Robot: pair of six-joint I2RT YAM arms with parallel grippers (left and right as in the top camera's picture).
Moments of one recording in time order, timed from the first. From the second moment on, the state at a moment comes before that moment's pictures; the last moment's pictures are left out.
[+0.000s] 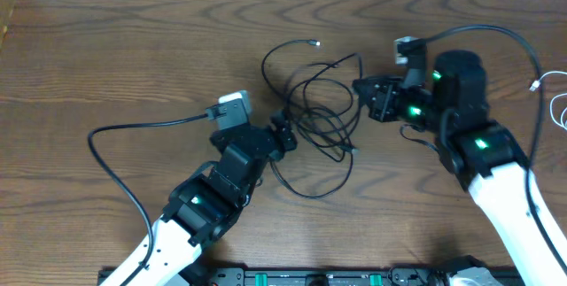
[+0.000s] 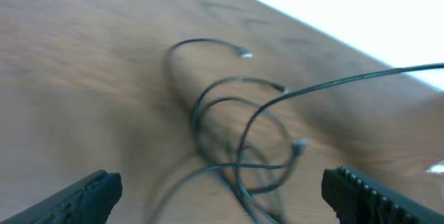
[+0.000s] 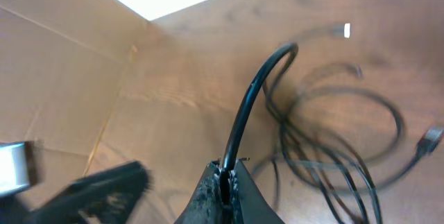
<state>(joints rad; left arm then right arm) -0.69 1.01 0.74 -0.31 -0.35 -0.81 0.28 1.17 1.00 -0.33 -0.52 0.53</state>
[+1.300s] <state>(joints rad) -0.68 1.58 0.74 -0.25 0.26 -0.96 0.28 1.08 0.99 -0.54 -0.37 0.42</state>
